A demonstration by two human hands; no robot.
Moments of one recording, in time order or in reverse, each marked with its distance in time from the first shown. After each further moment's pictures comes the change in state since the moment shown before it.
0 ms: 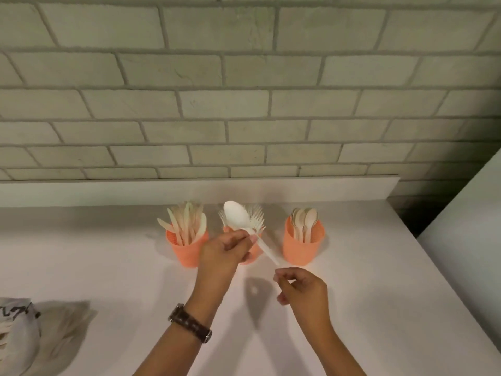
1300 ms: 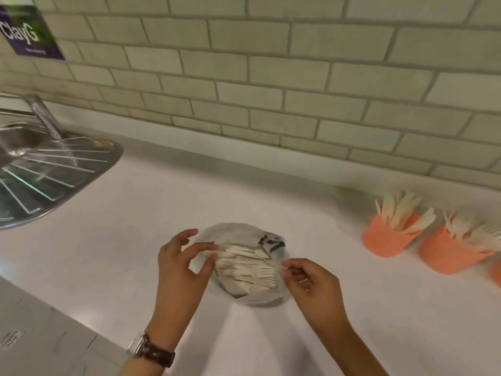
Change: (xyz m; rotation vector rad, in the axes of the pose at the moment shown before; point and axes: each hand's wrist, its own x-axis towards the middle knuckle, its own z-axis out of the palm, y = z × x) left_hand -0.096 -0.064 -0.446 0.759 0.603 0.255; right_hand -0.176 -0.052 0.325 -0.106 -0.484 -0.263
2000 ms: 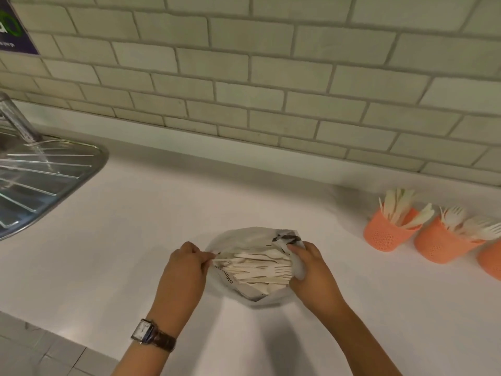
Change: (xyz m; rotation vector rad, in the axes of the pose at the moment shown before) left_hand 0.038 -0.052 -0.007 0.275 -0.358 0.043; right_hand 0.030 0.004 0.036 -0.468 -0.105 0.040
